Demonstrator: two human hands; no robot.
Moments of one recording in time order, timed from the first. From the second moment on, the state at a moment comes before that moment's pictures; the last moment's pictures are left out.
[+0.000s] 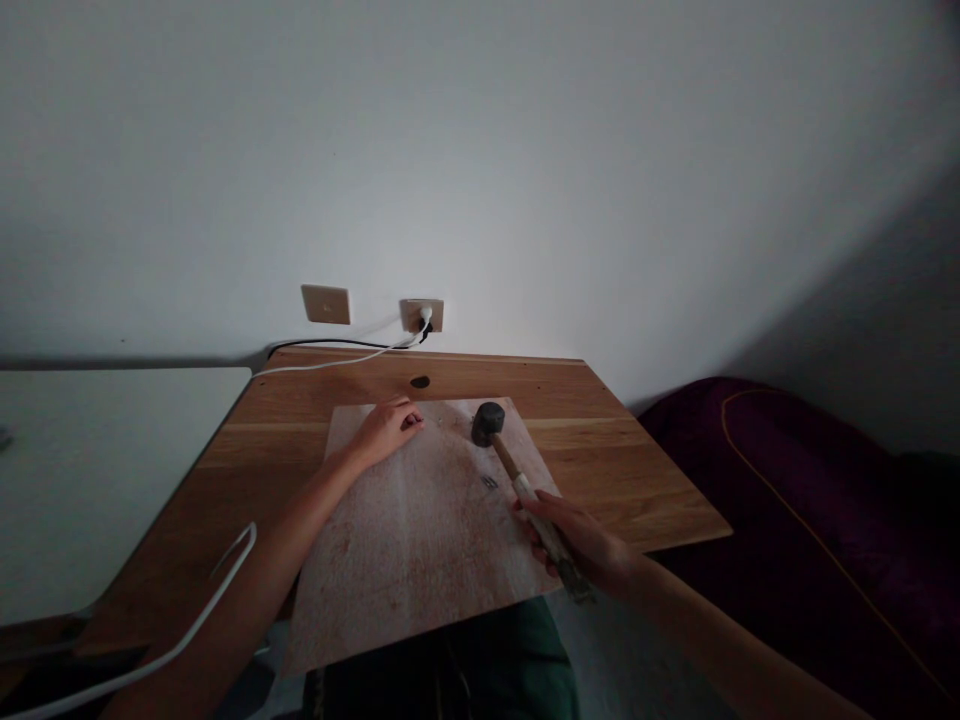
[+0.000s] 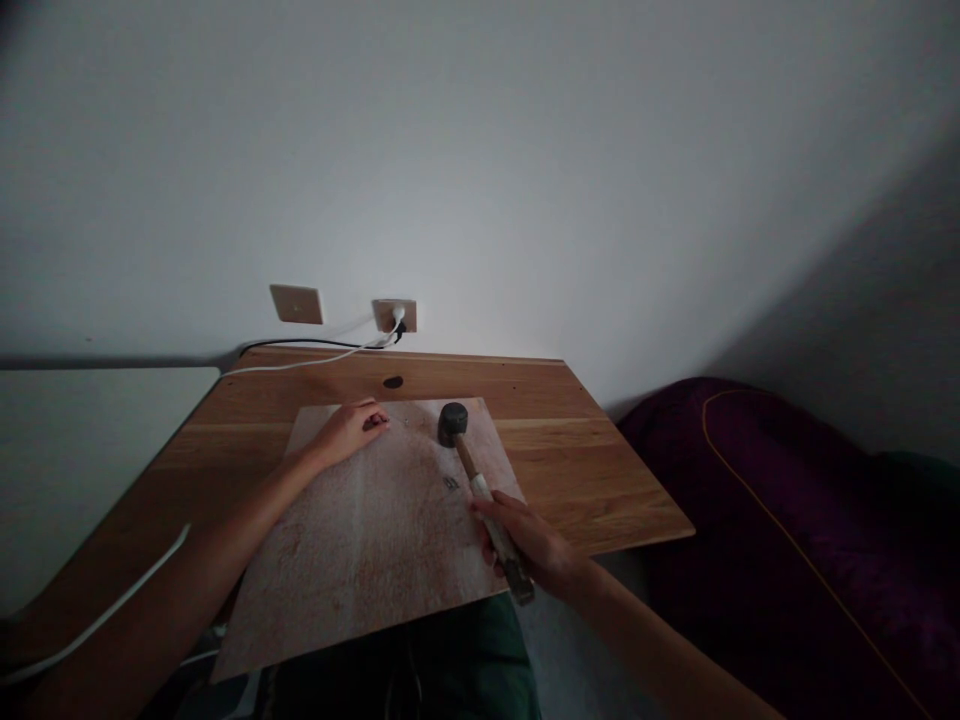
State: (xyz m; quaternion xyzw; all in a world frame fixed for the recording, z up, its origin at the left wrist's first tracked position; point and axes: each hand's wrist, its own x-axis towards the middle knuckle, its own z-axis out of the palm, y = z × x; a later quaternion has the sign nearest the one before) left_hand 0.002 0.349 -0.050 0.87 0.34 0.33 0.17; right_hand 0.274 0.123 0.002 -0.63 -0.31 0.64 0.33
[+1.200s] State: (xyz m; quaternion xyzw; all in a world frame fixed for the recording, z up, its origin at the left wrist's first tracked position) left_hand 0.002 0.347 -0.057 0.85 0.38 0.34 0.16; right_hand 0.212 0.165 0.009 -0.62 -0.46 0.58 0.28
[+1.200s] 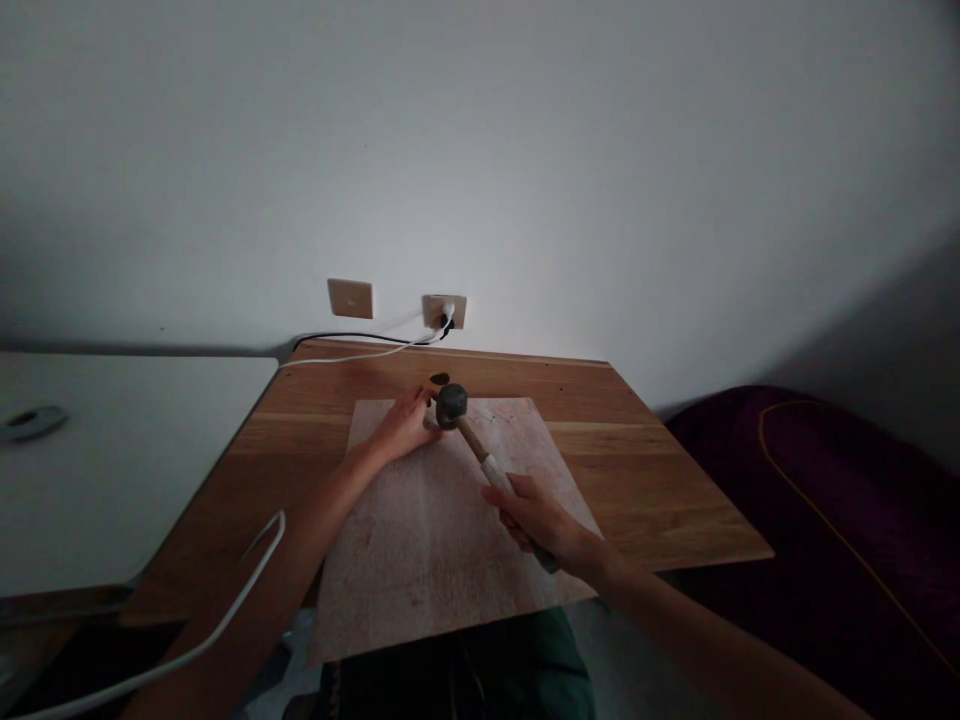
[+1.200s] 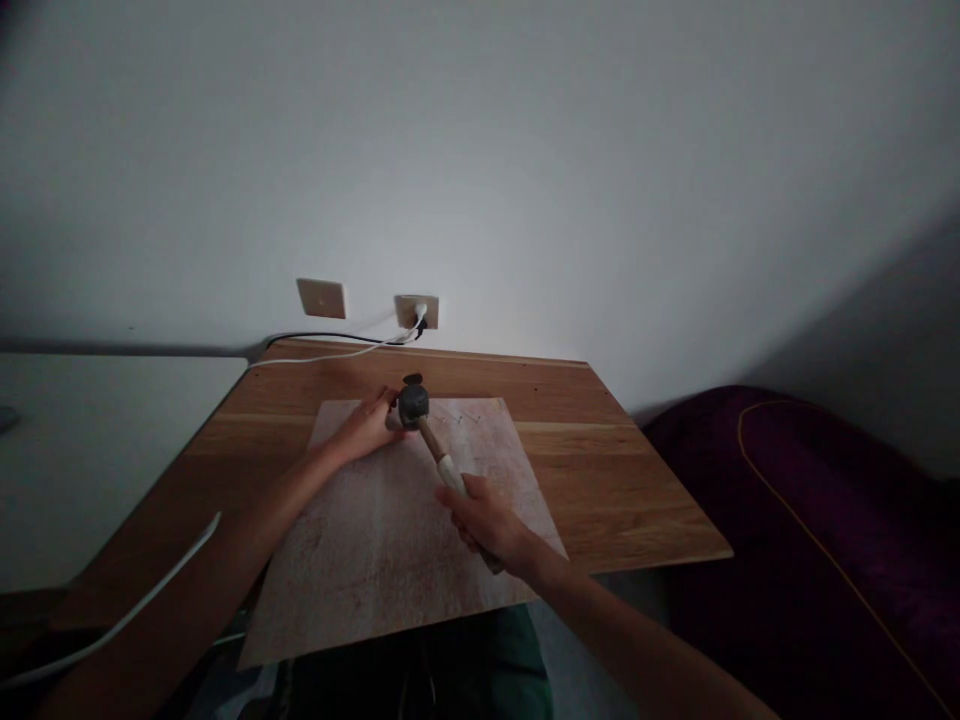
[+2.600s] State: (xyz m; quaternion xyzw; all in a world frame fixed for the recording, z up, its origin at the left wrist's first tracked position) left_hand 0.004 0.353 -0.055 0.86 0.31 0.34 0.22; right_hand 0.210 0.168 0.007 -0.60 -0.43 0.58 0.35
